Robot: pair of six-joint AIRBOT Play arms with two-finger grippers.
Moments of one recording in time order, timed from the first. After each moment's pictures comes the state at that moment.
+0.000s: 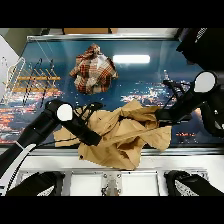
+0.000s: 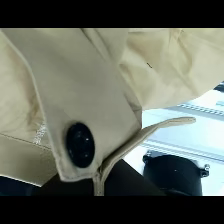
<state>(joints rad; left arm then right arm) -0.57 -1.10 0.99 1.17 -1.49 -1.56 0.18 -1.12 1.28 -1.30 1.79 1.73</state>
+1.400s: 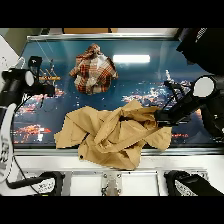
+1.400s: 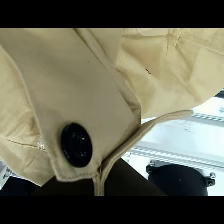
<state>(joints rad) 0.02 -1.45 1.35 1.87 -1.09 -1.62 0.19 -1.10 1.24 -1.30 1.73 1.76</state>
